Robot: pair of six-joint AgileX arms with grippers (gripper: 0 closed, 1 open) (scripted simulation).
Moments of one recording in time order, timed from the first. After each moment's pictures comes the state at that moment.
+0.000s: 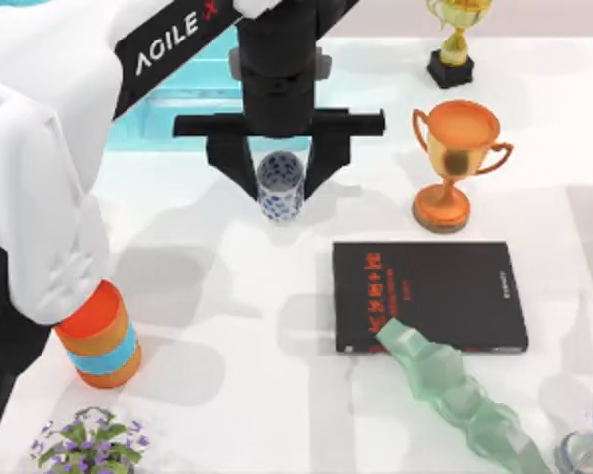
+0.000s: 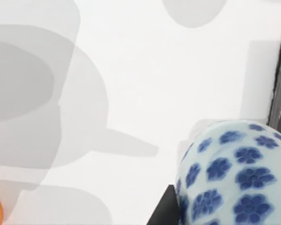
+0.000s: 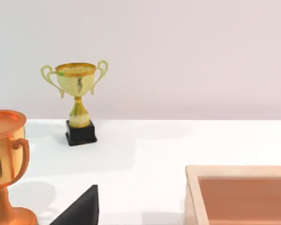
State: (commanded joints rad) left arm -0.61 2.41 2.37 -1.57 0.03 -0.57; right arm 0.00 0.00 0.00 0.00 0.00 0.00
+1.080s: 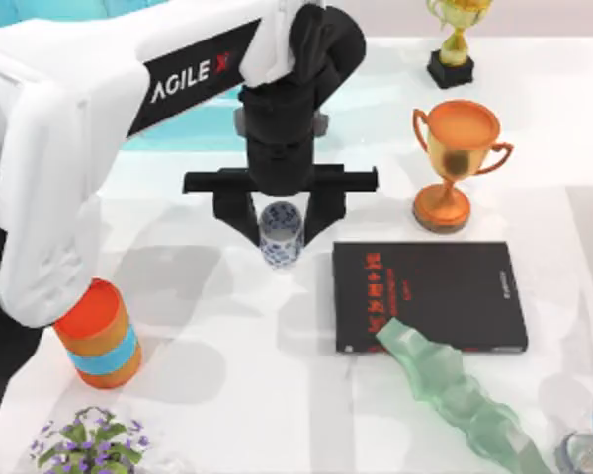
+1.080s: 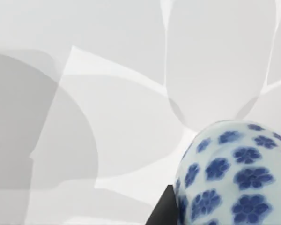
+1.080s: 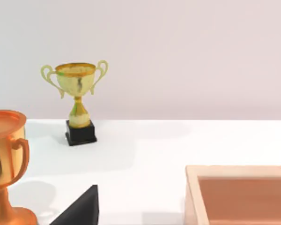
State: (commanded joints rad) left arm -0.61 2.37 2.05 -1.28 0.03 -0.57; right arm 0.00 0.00 0.00 0.00 0.00 0.00
